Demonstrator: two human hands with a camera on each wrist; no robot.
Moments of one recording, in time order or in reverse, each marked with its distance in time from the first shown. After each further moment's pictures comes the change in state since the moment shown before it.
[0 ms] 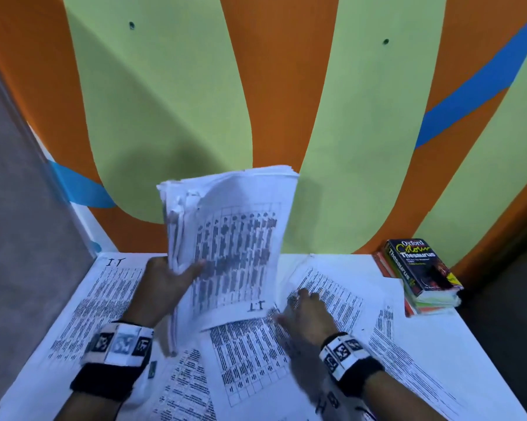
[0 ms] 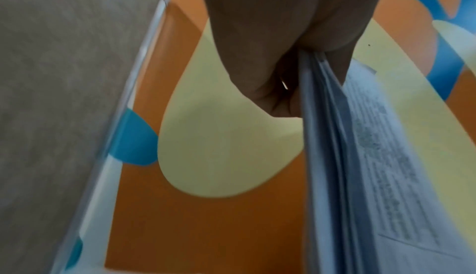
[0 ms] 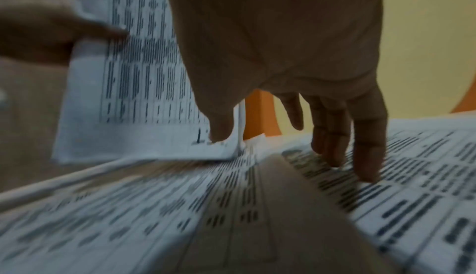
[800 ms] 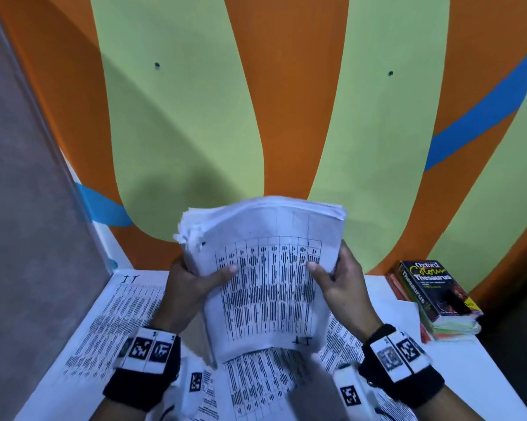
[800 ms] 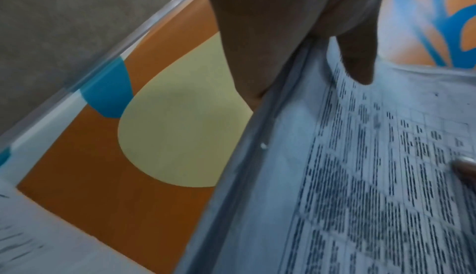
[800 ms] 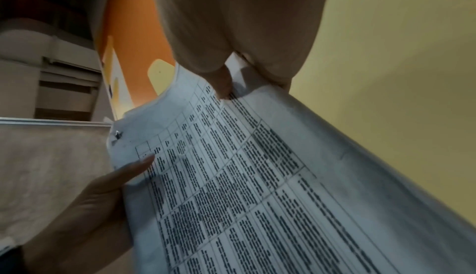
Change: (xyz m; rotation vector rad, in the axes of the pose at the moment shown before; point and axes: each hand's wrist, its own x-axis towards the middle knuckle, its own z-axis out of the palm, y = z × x) left_hand 0.001 0.036 0.008 -0.518 -0.121 0.154; right_hand -0.036 -0.049 -0.111 0.863 0.338 -0.582
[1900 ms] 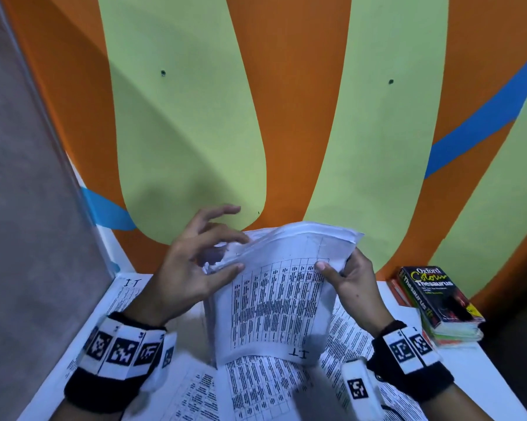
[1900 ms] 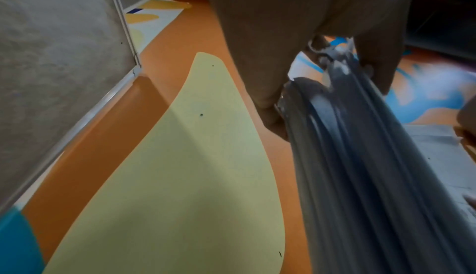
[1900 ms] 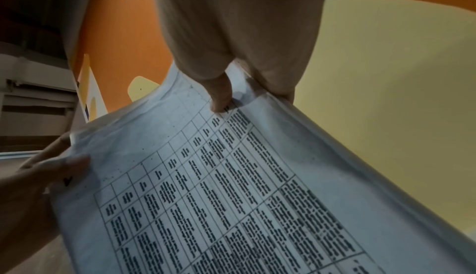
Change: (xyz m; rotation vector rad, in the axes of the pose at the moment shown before) left_hand 0.007 0.075 -0.002 0.492 -0.284 0.538; right_hand 0.015 0.008 -0.015 0.132 0.050 0.040
